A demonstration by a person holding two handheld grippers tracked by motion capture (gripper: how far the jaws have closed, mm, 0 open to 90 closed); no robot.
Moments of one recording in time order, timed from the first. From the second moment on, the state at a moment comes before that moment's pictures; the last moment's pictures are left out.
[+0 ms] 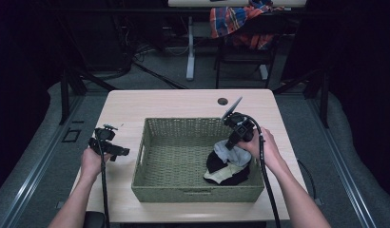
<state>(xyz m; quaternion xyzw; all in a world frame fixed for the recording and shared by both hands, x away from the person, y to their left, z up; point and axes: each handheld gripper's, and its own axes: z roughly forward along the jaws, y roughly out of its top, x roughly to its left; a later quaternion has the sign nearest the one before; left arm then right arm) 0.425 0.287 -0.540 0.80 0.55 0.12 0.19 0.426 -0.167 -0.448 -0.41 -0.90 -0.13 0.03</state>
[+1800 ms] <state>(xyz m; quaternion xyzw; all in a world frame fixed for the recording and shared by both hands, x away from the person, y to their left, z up) 0.425 0.287 -0.541 0.80 0.56 0.12 0.19 0.420 -0.220 -0.374 -0.43 -0.87 -0.23 -0.03</state>
